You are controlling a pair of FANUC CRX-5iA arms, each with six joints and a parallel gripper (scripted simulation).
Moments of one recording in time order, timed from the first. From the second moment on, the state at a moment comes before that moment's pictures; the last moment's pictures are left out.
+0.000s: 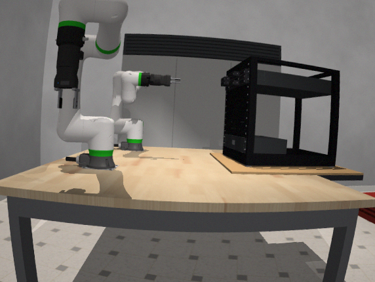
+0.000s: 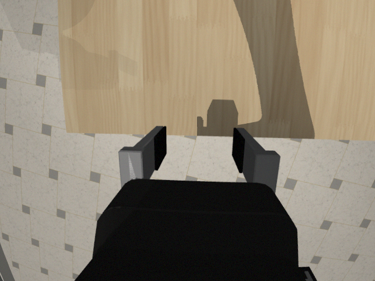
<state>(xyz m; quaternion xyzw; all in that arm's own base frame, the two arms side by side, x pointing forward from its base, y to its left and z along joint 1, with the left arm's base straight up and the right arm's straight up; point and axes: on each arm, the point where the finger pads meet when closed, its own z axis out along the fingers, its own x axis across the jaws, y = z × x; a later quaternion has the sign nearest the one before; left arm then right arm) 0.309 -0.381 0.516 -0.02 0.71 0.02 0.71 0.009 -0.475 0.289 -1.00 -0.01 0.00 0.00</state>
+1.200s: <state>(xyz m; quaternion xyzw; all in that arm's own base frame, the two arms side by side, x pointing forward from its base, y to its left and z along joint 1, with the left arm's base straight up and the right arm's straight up) 0.313 -0.383 0.516 -0.02 0.71 0.02 0.71 0.009 -0.475 0.289 -1.00 -0.01 0.00 0.00</state>
